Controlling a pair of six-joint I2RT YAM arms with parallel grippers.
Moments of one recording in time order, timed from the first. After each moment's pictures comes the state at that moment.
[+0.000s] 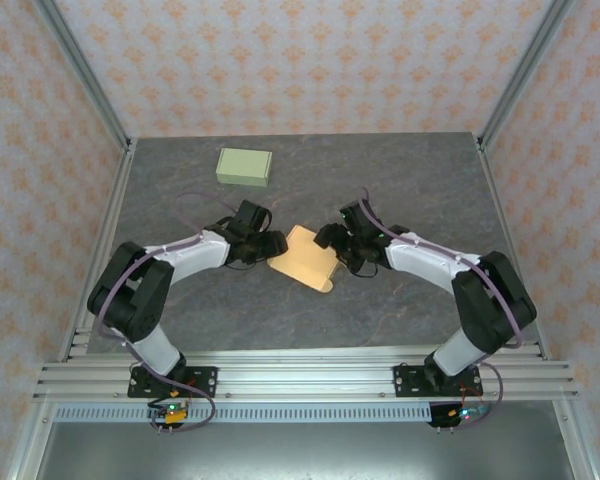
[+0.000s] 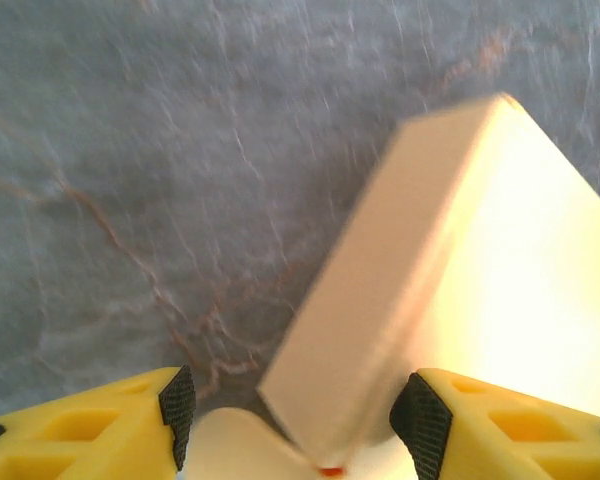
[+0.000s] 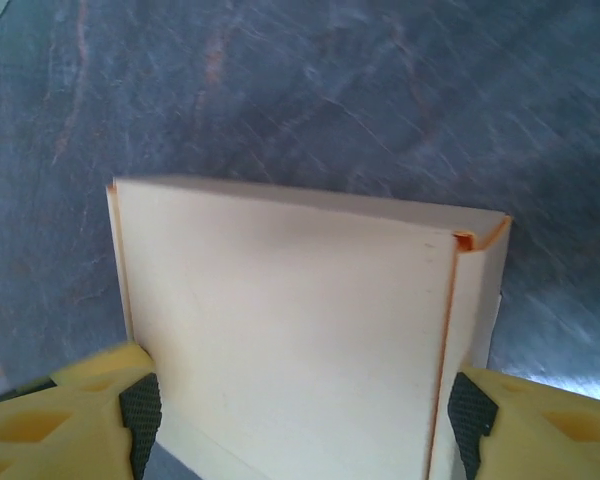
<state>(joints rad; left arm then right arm) -0.50 1.65 0.91 -0.28 0.11 -0.79 0.57 1.62 0.96 -0.27 -0.20 1.05</state>
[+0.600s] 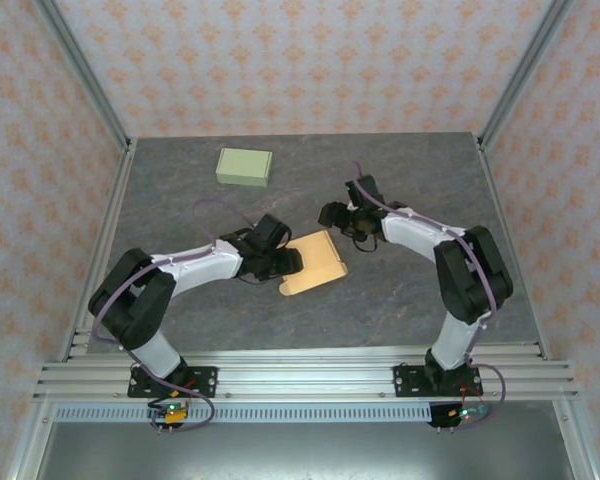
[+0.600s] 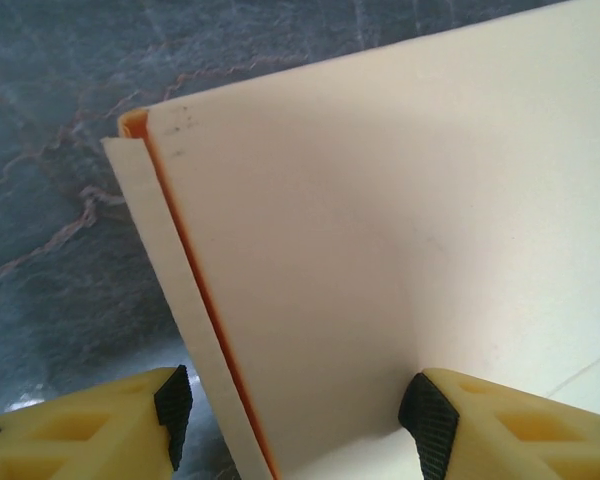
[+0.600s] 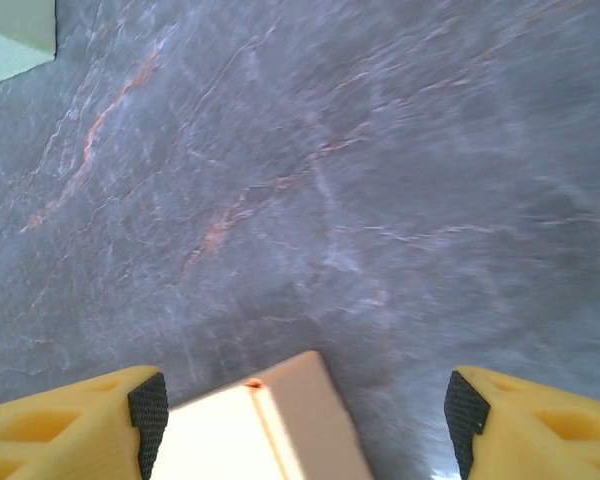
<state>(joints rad) -0.62 1.63 0.92 -0.39 0.10 -0.86 0.42 1.72 1.10 -0.30 -0.18 0.71</state>
